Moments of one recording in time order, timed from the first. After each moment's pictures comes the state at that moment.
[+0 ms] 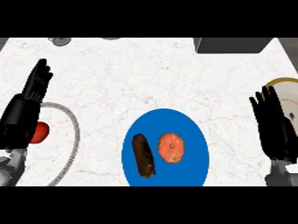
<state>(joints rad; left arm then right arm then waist) -0.19 0.56 -0.27 -1.67 0.21 0.38 0.04 -0.05 -0.22 -0.02 -1.49 -0.47 -0.14 -0.07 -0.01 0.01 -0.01</state>
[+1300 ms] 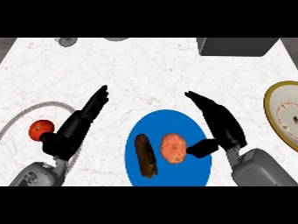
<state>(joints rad) -0.19 0.38 -0.43 -1.56 0.28 0.13 -0.01 -0.33 -0.38 0.55 -1.54 0.44 -0.08 0.45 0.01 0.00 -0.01</state>
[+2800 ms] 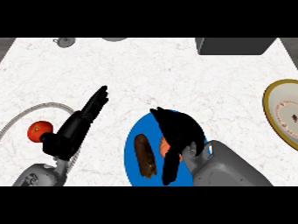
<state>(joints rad) -0.16 0.32 -0.37 -1.56 0.22 0.07 0.00 -0.57 -0.19 0.68 -1.60 0.24 0.39 1.08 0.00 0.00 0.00</state>
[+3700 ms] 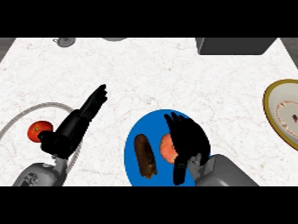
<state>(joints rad) -0.15 0.28 -0.31 -1.56 0.17 0.01 0.03 -0.40 -0.17 0.68 -1.56 0.54 0.38 0.99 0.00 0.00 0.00</state>
